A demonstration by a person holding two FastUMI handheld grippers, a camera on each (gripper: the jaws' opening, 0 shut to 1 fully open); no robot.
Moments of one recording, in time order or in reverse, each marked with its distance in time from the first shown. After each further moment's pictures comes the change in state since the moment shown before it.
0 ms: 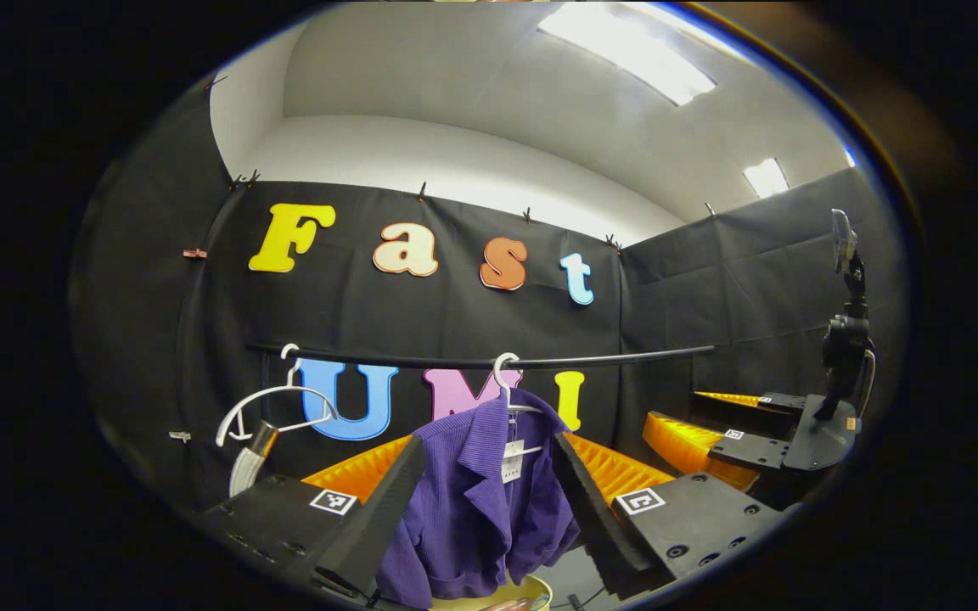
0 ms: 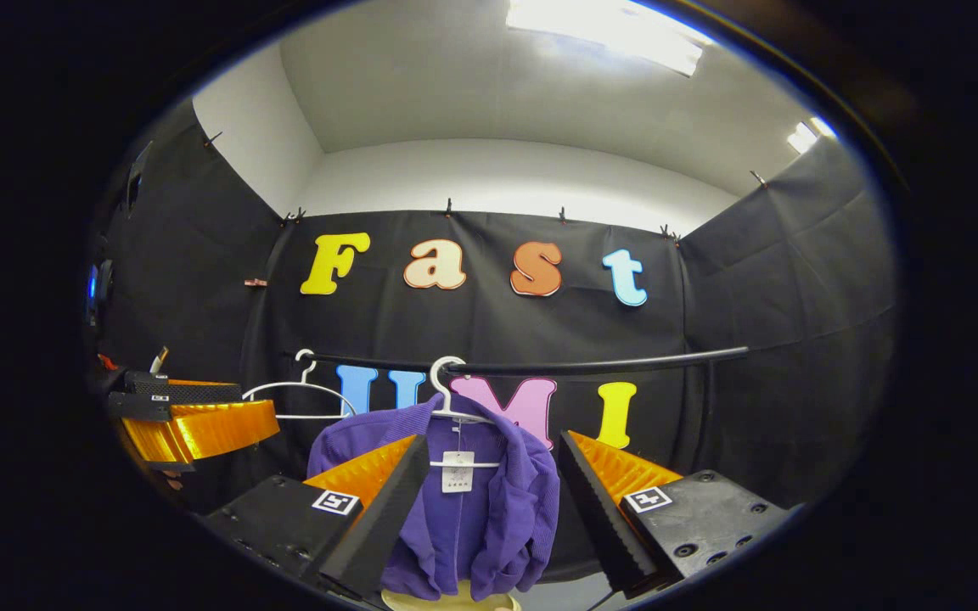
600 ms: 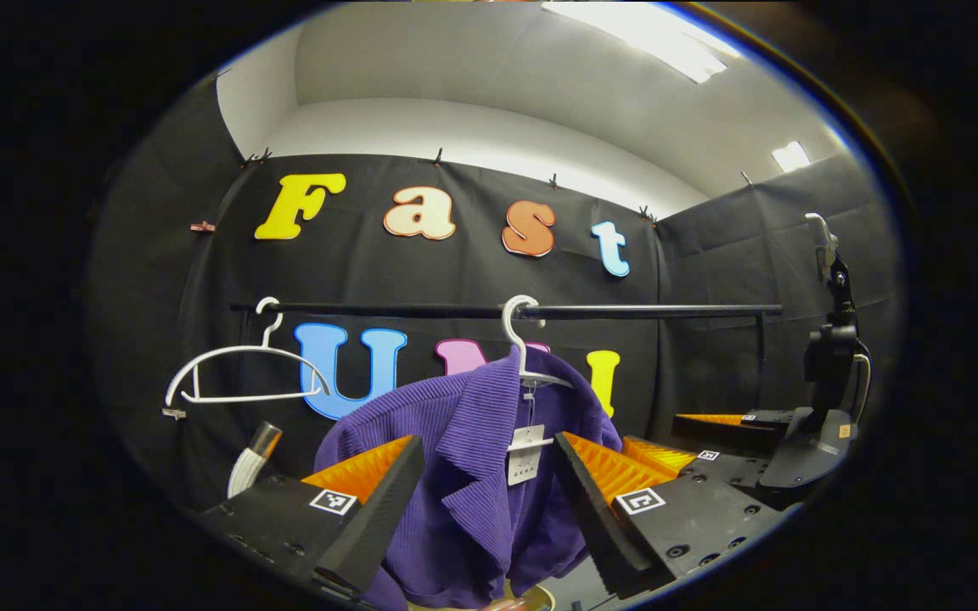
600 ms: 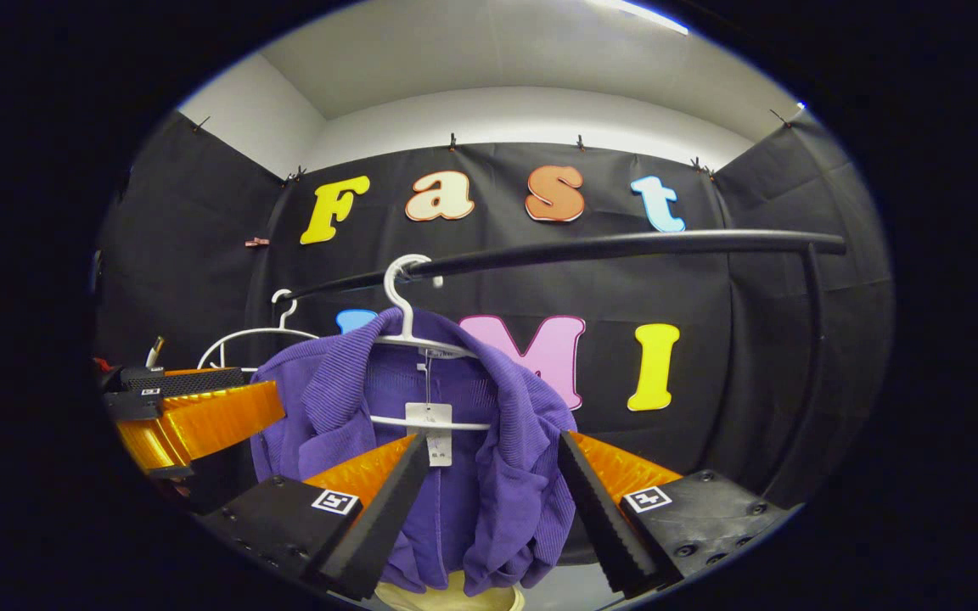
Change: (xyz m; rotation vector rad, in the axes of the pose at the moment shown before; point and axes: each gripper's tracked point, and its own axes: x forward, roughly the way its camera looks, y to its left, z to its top) left arm 0.101 -0.007 -0.084 -0.032 0.056 0.120; right arm 0.096 -0.025 -0.115 0.045 0.181 0.123
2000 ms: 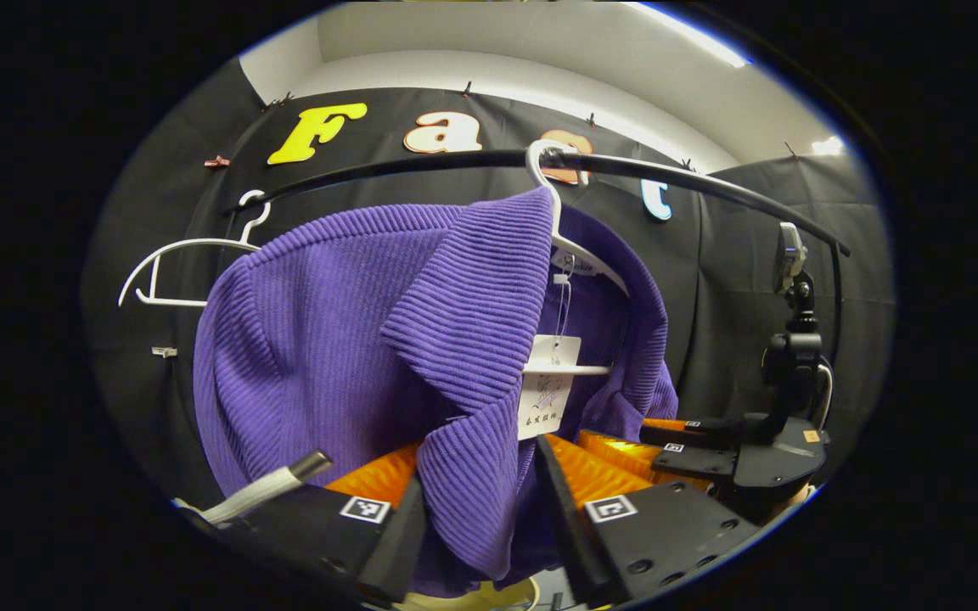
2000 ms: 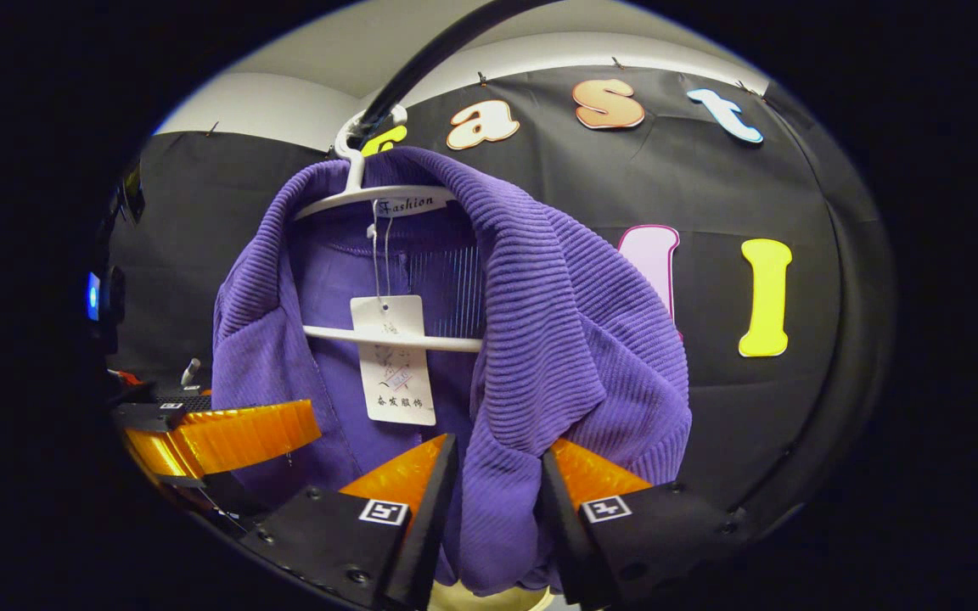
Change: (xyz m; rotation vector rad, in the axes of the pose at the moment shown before) left arm 0.084 -0.005 -0.116 -0.035 0.191 0.095; right arm 0.101 0.007 -0.107 0.073 0.176 0.309
